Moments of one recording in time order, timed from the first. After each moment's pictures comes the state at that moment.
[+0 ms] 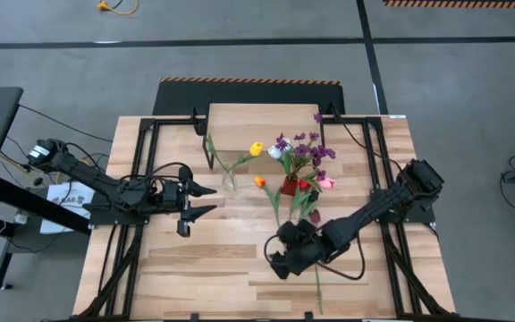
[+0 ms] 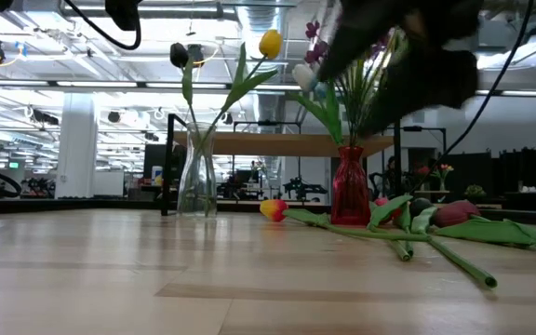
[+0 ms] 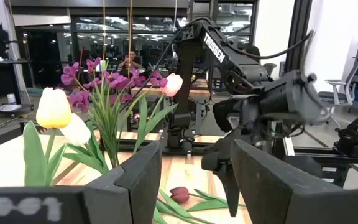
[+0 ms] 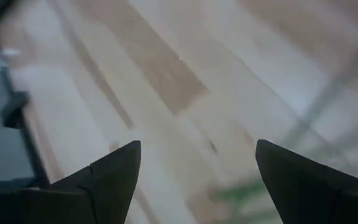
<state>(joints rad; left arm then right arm) -0.41 0.88 0.43 0.60 -0.47 0.01 0.54 1.79 1.21 -0.44 0.36 1.15</state>
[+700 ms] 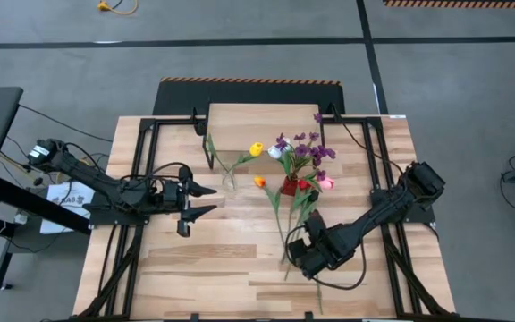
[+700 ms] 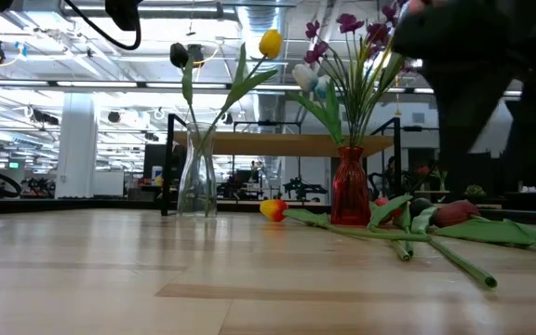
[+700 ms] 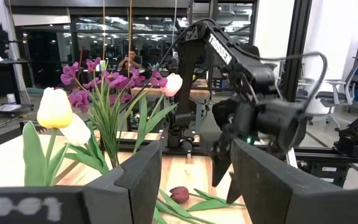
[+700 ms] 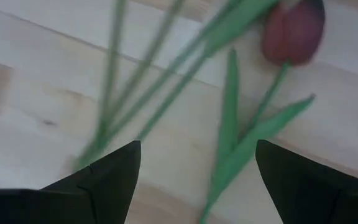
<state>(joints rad) -0.41 0.88 0.43 0.60 -0.47 0.02 0.60 1.81 1.21 -0.94 0.30 1.78</state>
